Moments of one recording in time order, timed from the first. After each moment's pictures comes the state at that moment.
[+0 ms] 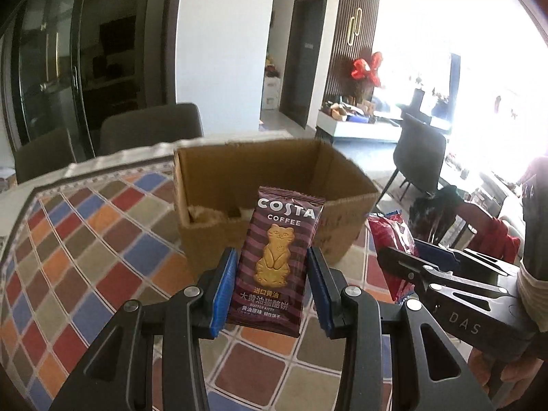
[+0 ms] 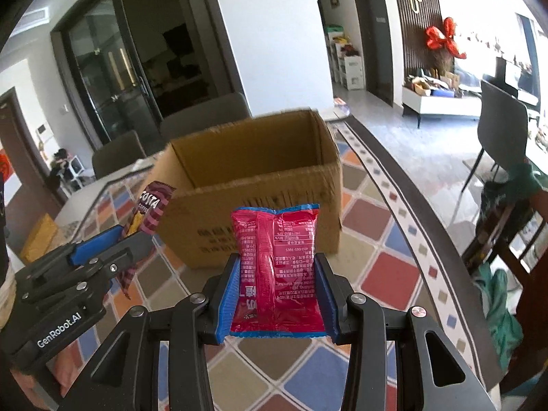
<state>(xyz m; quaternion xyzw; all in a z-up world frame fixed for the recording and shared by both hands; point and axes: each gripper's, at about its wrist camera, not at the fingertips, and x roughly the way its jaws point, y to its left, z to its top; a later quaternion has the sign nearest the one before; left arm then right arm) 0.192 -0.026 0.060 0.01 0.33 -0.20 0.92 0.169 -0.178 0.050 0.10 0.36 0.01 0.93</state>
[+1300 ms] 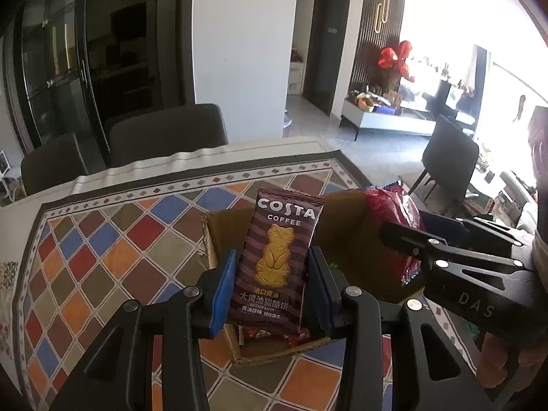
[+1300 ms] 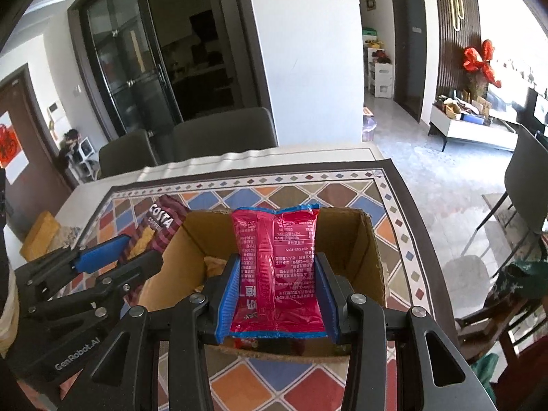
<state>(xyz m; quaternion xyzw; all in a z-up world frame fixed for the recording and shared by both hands) 0.316 -0.028 0.087 0.03 0.38 -0.16 0.91 0.305 -0.163 0.101 0.05 0.39 0.06 0.92</state>
